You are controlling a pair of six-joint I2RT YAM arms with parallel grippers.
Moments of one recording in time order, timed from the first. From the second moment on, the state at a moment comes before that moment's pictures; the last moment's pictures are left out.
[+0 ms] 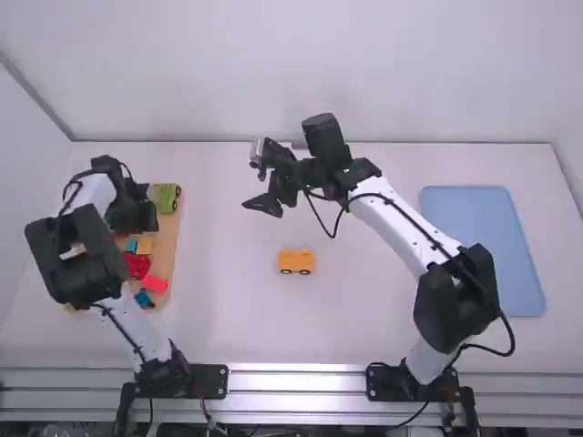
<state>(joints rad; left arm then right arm) 0.45 1.99 1.44 -0.92 0.07 0.30 0.53 1.79 1.51 -0.36 -0.86 -0.55</state>
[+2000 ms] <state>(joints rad) 0.46 1.99 1.23 -0.71 -0.08 0.15 0.53 1.79 1.51 -0.38 -0.84 -0.58</state>
